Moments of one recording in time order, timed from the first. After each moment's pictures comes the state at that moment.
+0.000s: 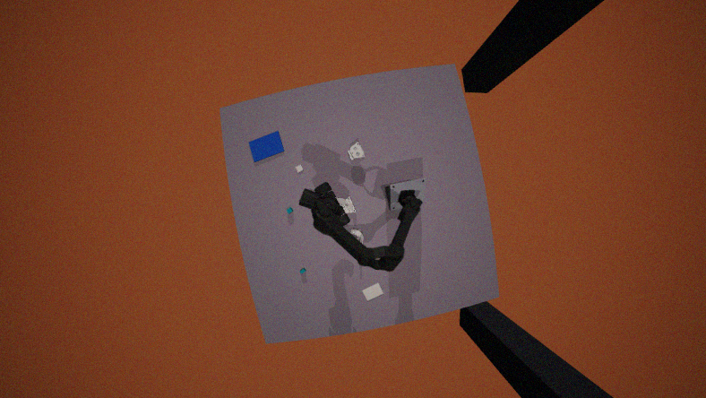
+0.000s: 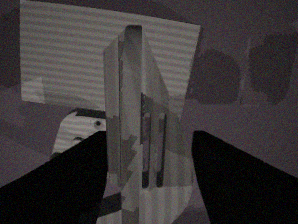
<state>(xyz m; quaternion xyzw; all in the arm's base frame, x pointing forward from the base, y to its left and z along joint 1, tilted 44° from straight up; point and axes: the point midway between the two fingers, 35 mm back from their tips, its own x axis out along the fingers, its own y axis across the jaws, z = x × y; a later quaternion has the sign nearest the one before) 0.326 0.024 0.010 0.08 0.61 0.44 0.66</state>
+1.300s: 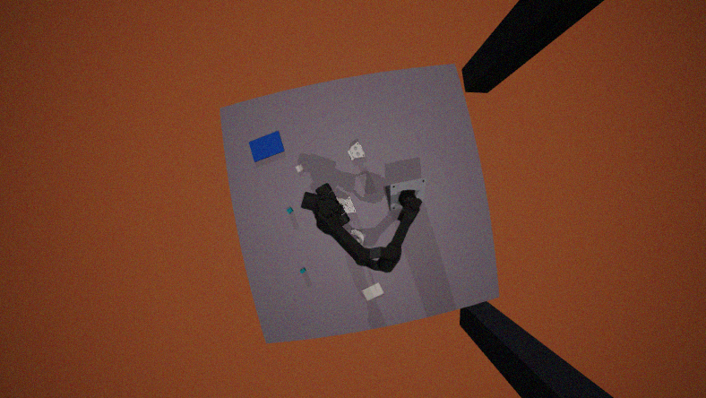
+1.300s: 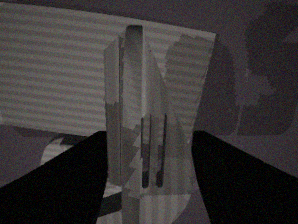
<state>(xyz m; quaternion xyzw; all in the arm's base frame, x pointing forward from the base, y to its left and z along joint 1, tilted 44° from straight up) 0.324 0.049 -0.014 0.08 0.61 0.44 0.66</state>
